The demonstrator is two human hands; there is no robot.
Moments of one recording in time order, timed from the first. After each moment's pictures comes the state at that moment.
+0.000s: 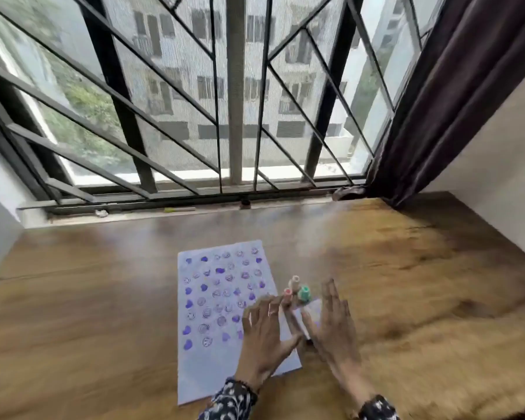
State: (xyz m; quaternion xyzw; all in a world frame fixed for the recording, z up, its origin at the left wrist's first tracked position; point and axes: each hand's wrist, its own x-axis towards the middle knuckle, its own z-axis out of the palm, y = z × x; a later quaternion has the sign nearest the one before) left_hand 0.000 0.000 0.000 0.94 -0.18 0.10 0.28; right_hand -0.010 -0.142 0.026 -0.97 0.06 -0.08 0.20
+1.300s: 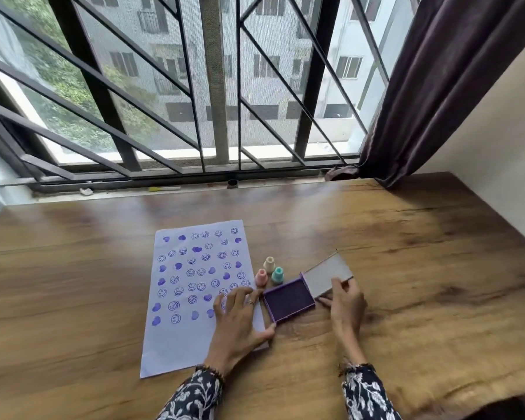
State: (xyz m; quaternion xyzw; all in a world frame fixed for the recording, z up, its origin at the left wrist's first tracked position) left_hand 0.001 -0.017 -0.023 0.97 -0.14 0.04 0.21; right_hand 0.011 -0.217 0.008 -0.70 0.34 -0.18 0.60
